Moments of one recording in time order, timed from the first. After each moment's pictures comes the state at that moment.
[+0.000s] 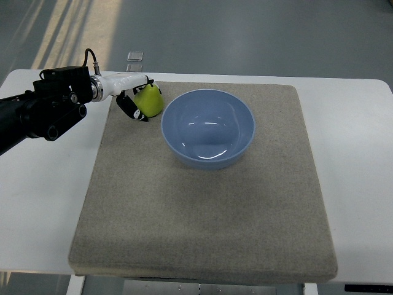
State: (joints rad) left arm -1.14 0.28 -0.12 -0.49 1.34 -0.13 -0.30; right arm -0.02 0.00 -0.04 0.11 0.00 0.16 0.02
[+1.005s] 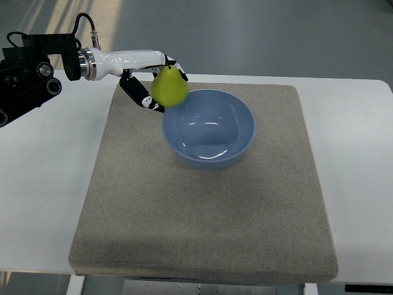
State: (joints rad) left arm -1.19 0.56 -0.29 -1.07 1.33 -0.31 -0.31; right arm -0.02 0.00 -0.04 0.11 0.00 0.16 0.02
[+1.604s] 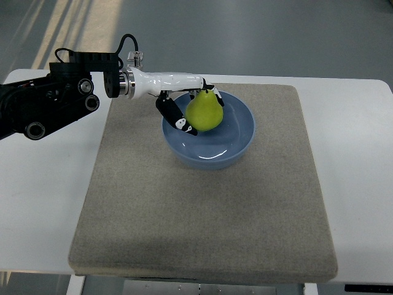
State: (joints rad) left arm -1.17 0.43 -0.28 -1.07 1.34 -0.31 -0.31; right arm -0.02 0.00 -0.04 0.11 0.00 0.16 0.02
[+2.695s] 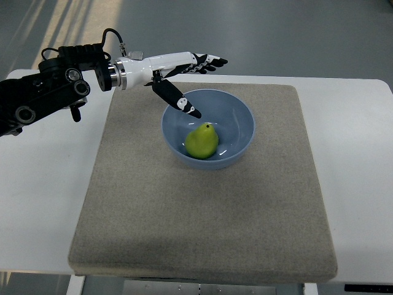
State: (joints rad) left arm -1.16 0.45 -0.29 -1.01 0.89 -0.31 -0.30; right arm -0.02 0.00 -0.04 0.11 0.00 0.16 0.02
